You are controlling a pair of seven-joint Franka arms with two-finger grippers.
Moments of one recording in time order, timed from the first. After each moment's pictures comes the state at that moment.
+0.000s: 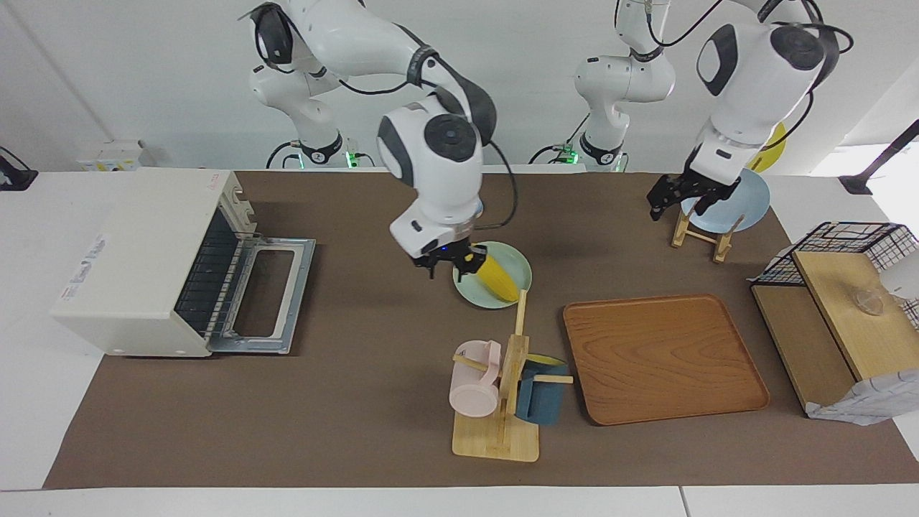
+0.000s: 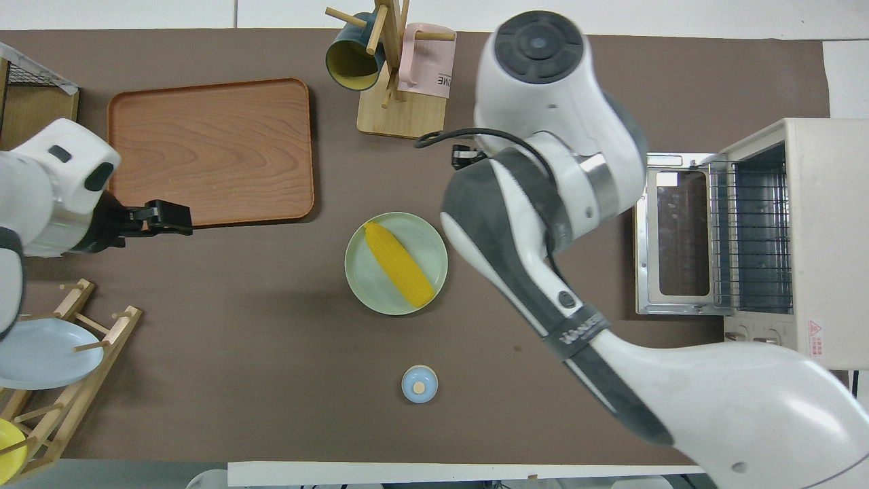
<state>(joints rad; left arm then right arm) -0.31 -0.18 0.04 -2.07 -0.03 1.92 -0.36 0.38 0.38 0.03 -1.49 -0.02 1.78 0.55</state>
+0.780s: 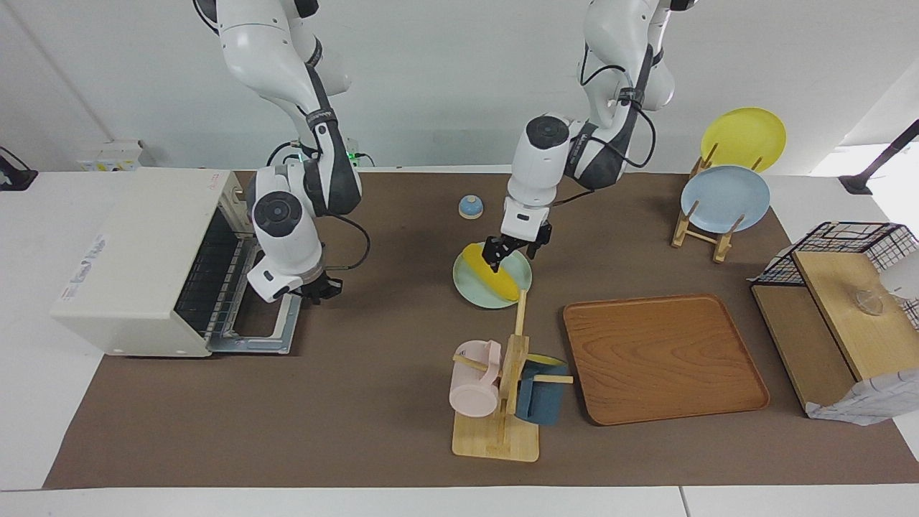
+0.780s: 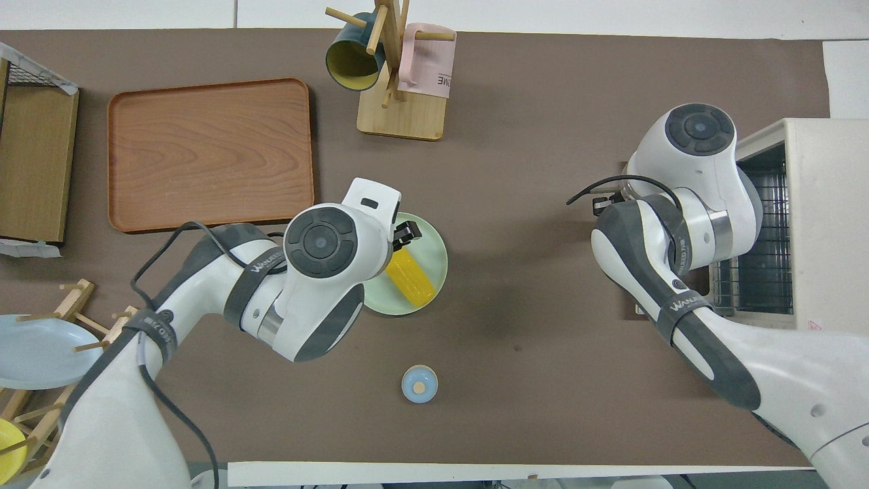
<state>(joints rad) -0.76 0.21 0.03 -2.05 -0.03 2.34 -1.05 0.12 0.29 0.04 -1.99 -0.16 2.11 0.27</state>
